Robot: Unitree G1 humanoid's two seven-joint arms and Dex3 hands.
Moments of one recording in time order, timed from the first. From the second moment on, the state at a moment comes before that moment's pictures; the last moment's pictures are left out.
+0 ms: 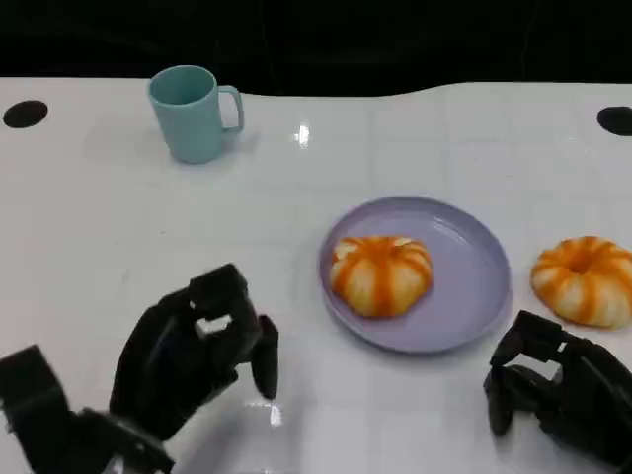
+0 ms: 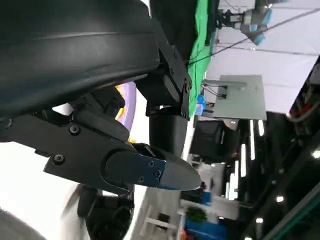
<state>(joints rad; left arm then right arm) -0.02 0.01 -0.02 0.24 -0.54 -0.25 -0.59 -0.24 -0.09 -0.21 0.87 0.35 -0.35 0.95</state>
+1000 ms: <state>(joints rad) 0.10 -0.04 0.08 0.18 -0.62 0.01 -0.72 -0.24 -0.10 -0.22 0.88 0.35 -0.35 0.99</state>
